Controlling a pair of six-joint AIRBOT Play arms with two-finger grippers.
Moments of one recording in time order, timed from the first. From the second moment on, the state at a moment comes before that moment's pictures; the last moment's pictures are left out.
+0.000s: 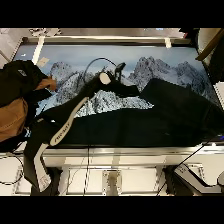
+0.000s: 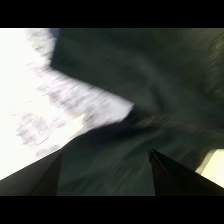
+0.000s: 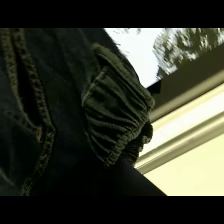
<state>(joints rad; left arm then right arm) -0.64 -1.97 1.82 0.72 -0.83 -1.48 -0.97 -1.07 1.11 -1.39 1.40 1.24</state>
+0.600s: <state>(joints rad) -0.76 -2.16 1.82 0.46 -0.46 -1.60 -1.00 -1.07 1.00 -1.39 1.23 1.24</state>
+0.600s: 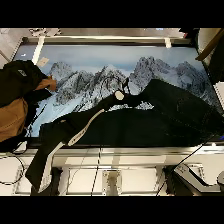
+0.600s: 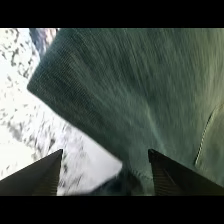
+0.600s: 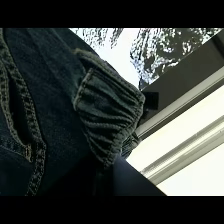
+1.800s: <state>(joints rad) -0.77 -1.63 1.82 0.71 -0.46 -1.05 -1.00 -1.02 1.00 -1.25 1.24 1.13</state>
